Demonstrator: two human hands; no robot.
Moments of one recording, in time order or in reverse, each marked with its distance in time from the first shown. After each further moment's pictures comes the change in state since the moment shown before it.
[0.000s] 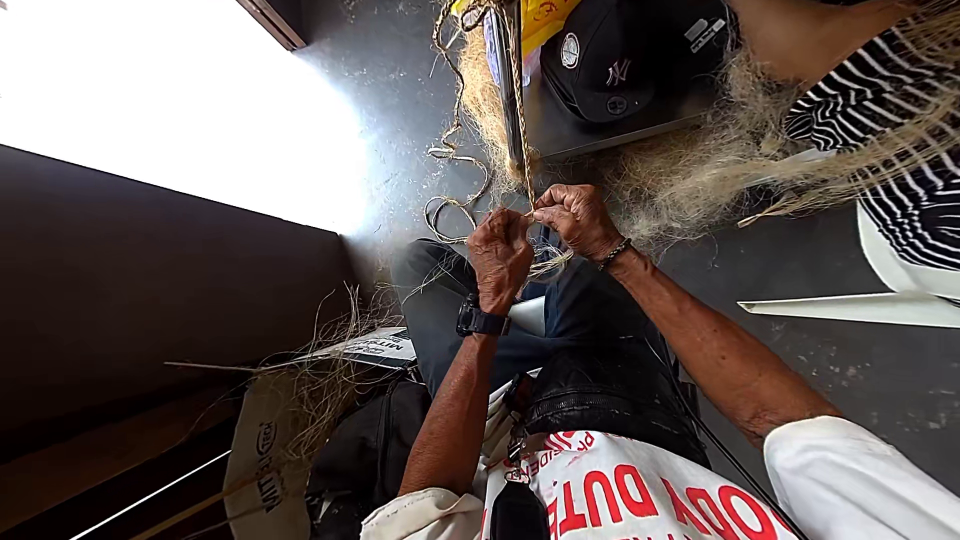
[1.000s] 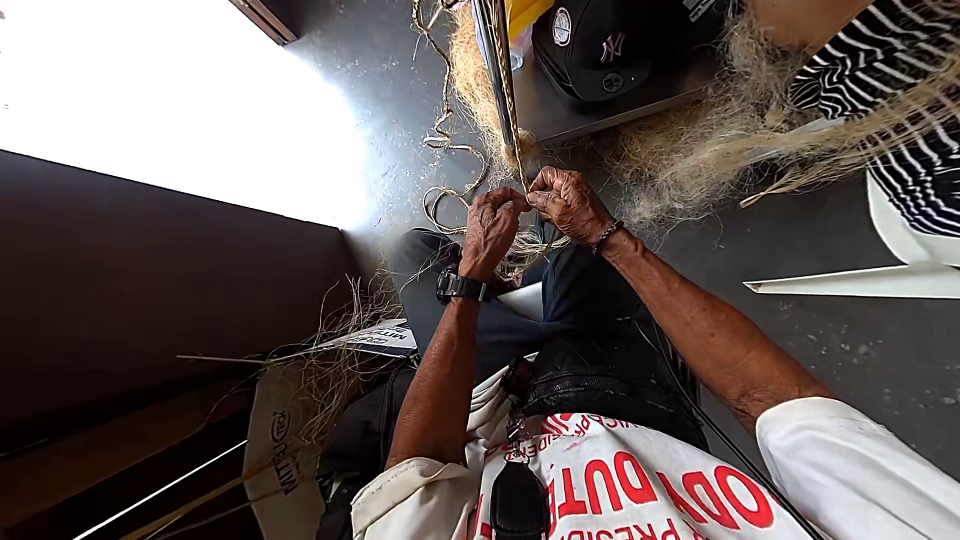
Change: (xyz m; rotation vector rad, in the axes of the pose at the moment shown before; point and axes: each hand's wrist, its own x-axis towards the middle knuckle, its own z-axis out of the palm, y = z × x) left_hand 0.044 -0.013 0.001 -0.168 -0.341 -0.236; right_hand -0.001 0.010 0.000 0.037 -0.089 0.078
